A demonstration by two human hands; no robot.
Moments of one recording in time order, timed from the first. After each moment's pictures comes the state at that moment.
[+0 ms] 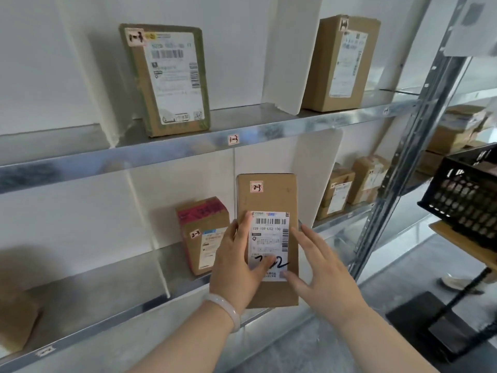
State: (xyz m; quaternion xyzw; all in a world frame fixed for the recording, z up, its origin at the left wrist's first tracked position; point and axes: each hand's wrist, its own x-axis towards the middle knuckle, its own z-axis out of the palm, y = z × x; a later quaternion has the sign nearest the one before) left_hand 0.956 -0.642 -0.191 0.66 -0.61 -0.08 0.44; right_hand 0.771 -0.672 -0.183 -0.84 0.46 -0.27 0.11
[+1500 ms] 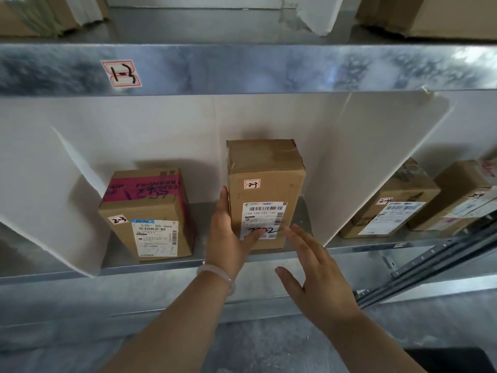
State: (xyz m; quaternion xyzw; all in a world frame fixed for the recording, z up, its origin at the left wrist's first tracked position) left_hand 0.930 -0.853 -0.302 0.73 -0.34 -0.16 0.58; right_hand 0.745 -0.902 -0.275 -0.91 0.32 -0.19 0.18
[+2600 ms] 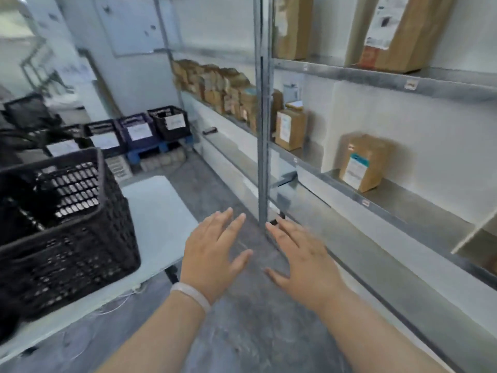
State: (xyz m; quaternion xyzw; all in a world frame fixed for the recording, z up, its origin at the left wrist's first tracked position) left_hand 0.845 -0.118 -0.199 0.95 -0.08 0.30 0.11; right_hand 0.871 -0.332 -0.194 -0.93 -0.29 -0.13 0.19
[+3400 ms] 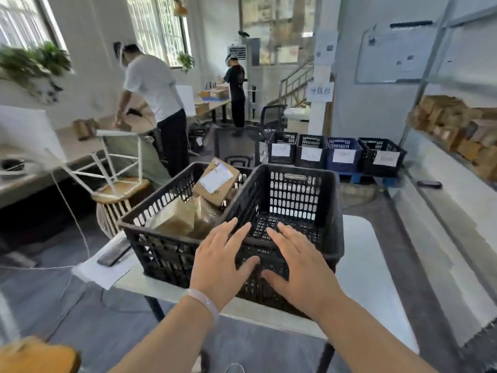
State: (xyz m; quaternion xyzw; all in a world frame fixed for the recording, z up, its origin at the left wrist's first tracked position) left_hand 0.687 0.254 -0.170 0.88 0.37 0.30 0.04; right_hand 0.851 0.142 -0.155 -0.71 -0.66 -0.05 0.26
